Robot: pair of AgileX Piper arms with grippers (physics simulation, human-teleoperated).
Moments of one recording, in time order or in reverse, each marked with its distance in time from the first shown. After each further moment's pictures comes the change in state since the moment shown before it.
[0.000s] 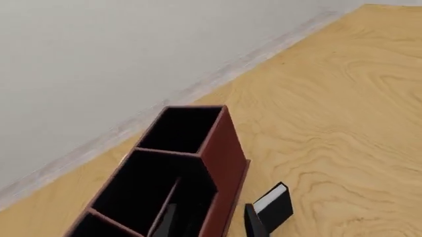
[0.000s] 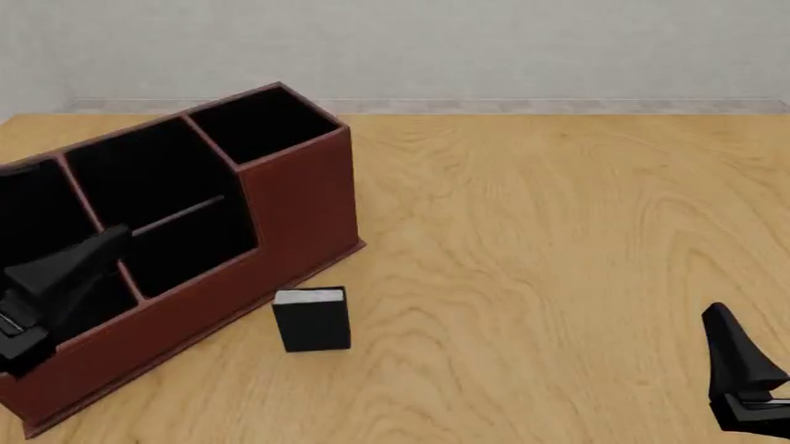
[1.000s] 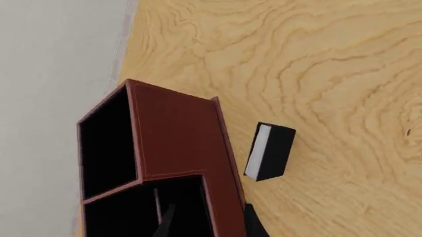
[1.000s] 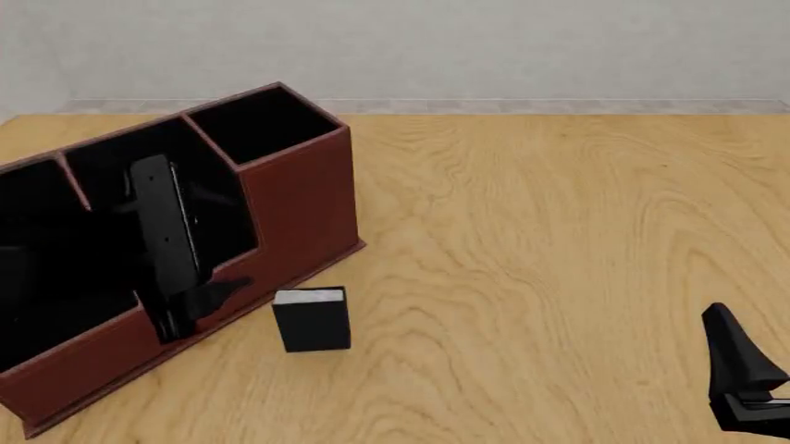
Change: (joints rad) left arm -0.065 0.565 -0.144 0.105 0.595; right arm 0.000 0.000 0.000 0.000 0.000
